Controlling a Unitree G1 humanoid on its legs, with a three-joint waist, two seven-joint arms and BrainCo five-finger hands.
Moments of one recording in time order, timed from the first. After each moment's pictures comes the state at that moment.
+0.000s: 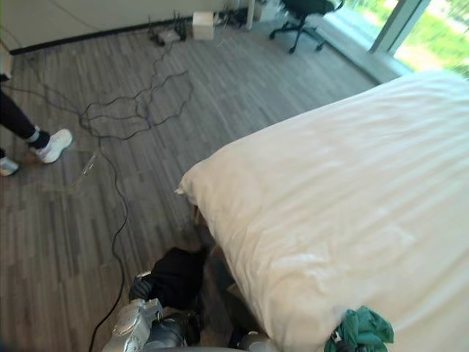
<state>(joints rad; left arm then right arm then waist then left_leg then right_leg) 0.19 0.02 -0.02 0.45 -0.35 -0.14 0.18 0.56 -0.15 -0.13 0.34 0.10 -0.08 -0.25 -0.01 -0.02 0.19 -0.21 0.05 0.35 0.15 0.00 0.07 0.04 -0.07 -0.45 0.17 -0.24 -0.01</state>
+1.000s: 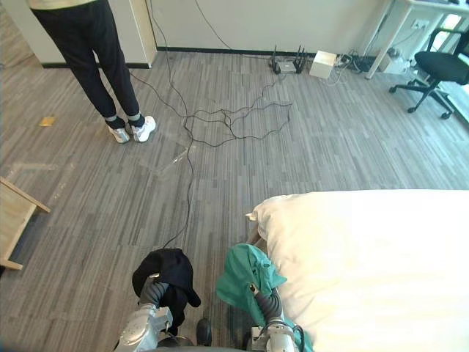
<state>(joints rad) 0.30 0.05 -0.20 0.39 -0.32 -0.14 0.19 0.39 0.02 0.22 0.32 0.01 -0.09 -0.16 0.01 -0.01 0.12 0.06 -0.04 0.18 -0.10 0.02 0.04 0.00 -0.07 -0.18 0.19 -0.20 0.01</state>
